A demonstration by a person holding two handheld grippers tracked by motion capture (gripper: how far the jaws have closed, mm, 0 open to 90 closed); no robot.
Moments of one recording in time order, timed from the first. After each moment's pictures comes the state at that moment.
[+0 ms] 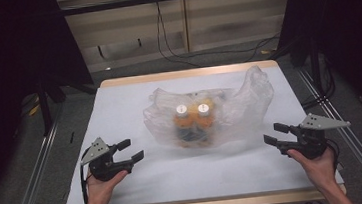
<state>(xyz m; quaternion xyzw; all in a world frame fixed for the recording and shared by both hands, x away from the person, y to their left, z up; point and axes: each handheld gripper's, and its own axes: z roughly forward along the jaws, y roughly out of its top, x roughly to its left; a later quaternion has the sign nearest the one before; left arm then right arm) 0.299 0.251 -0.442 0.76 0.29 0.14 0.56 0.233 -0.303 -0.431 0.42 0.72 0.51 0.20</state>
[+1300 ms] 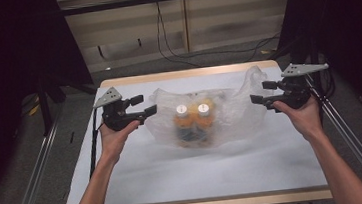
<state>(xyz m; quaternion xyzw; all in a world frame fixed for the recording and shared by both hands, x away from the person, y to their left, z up) 0.392 0.192 -0.375 0.76 0.27 0.11 0.58 0.338 -0.293 -0.363 0.40 0.75 0.49 0.20</state>
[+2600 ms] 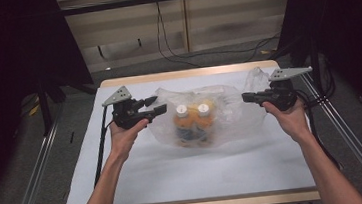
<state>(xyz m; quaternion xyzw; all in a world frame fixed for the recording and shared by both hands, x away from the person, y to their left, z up) 0.393 0.170 -0.374 0.76 0.24 0.08 0.60 0.345 -0.270 -0.373 0.36 0.77 0.50 0.15</state>
